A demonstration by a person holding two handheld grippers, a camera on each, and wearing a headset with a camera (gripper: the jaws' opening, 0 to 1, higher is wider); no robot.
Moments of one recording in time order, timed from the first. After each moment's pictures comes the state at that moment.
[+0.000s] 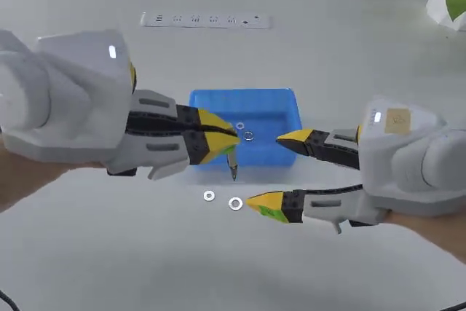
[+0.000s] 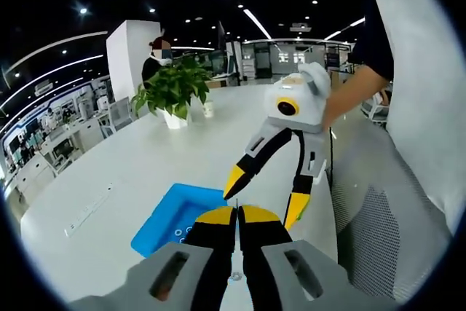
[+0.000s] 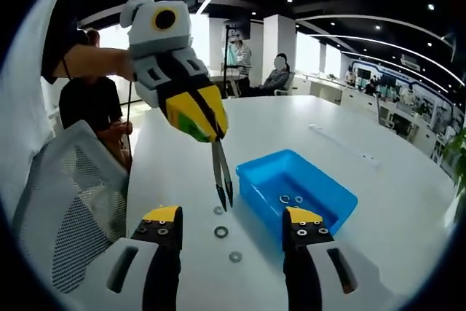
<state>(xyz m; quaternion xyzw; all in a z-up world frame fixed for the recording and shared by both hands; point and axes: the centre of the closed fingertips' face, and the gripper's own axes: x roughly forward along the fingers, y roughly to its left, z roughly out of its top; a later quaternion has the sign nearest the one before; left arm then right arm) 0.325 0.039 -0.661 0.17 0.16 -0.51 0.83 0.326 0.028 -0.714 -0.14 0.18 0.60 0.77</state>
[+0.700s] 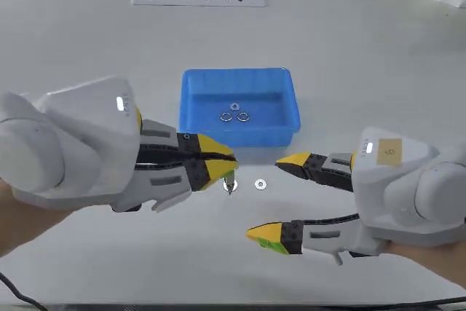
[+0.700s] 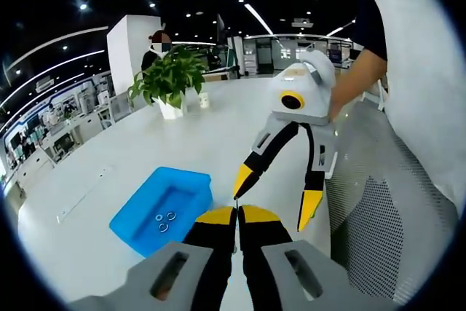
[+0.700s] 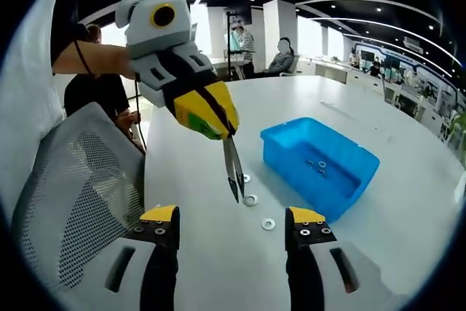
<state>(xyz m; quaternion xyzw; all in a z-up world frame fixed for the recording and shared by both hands) 0.305 0.032 -0.691 0.16 0.16 -0.50 0.83 0.293 0.014 -0.752 -0.15 0.23 0.60 0.75</state>
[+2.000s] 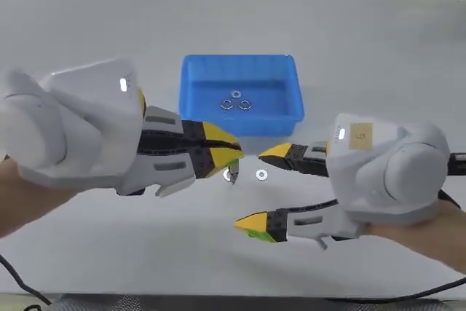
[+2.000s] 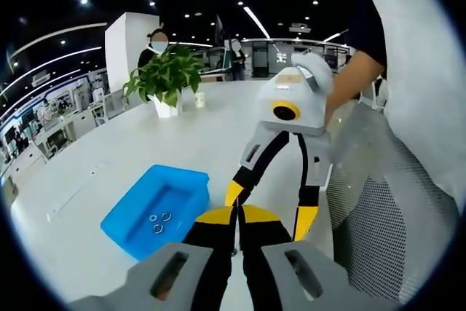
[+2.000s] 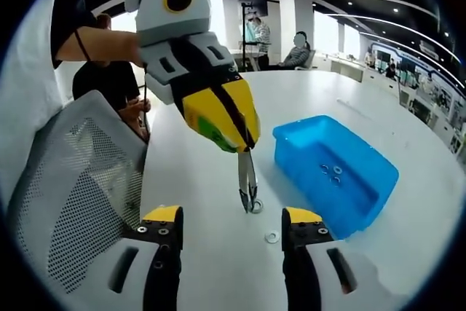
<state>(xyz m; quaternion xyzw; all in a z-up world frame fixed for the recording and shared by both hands) 0.317 0.031 -0.702 0.15 0.17 -0.52 0.82 0.299 0.035 -0.766 -0.18 0.24 0.63 0.72</state>
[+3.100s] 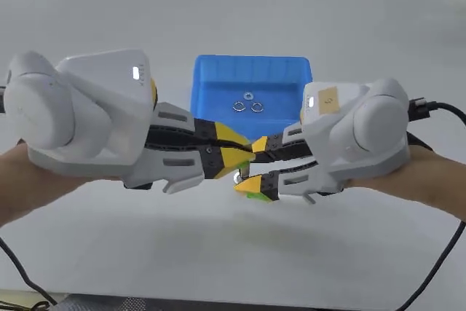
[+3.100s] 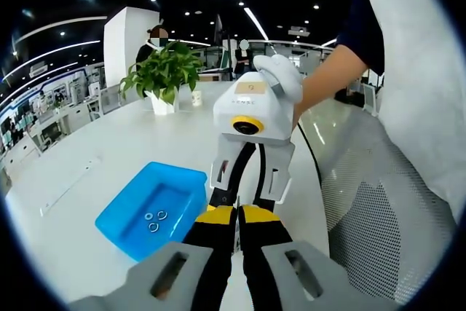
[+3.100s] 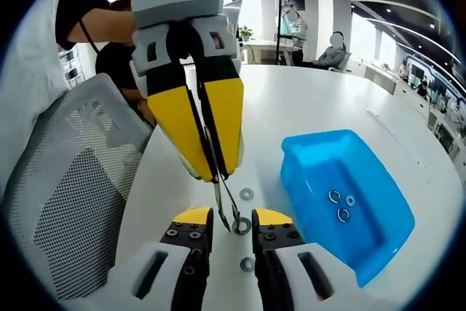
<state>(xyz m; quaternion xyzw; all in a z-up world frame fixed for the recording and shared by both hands) 0.317 0.031 -0.702 0.13 0.19 -0.53 0.81 0.314 0.060 -0.777 -0.24 0.24 0.69 0.64</state>
